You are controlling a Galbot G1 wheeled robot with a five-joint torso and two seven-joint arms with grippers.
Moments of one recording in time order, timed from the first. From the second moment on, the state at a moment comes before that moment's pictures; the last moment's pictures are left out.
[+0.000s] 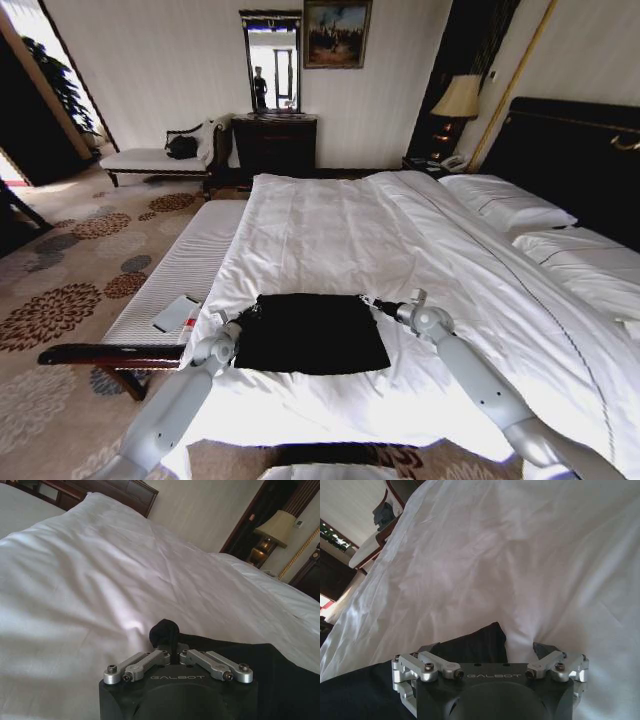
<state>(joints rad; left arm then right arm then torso) 0.93 -1.07 -0.13 -1.45 -0.99 0.16 0.01 -0.77 0.96 0.15 1.35 1.32 -0.56 0.04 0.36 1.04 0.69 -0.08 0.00</state>
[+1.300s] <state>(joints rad) 0.96 -1.05 -0.16 -1.53 -0.99 0.15 0.01 -0.84 0.96 0.20 1.46 1.32 -0.54 0.08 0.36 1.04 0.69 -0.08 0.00</state>
